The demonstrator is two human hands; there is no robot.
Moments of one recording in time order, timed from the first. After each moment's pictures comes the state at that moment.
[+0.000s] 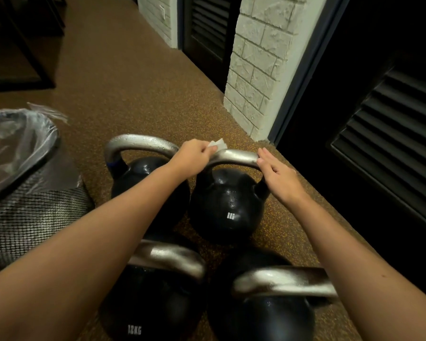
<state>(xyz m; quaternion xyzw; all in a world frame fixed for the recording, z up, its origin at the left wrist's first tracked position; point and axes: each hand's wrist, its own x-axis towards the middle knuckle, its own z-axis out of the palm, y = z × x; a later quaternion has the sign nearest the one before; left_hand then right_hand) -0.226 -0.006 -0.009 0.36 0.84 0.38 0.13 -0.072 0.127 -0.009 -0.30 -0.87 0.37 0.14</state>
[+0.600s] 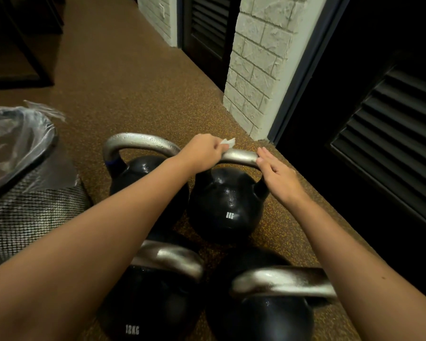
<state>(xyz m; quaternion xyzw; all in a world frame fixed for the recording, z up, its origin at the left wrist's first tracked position) -0.219 0.012 0.003 0.41 0.85 0.30 0.13 -0.073 0.129 -0.010 -0.30 -0.87 0.36 0.13</state>
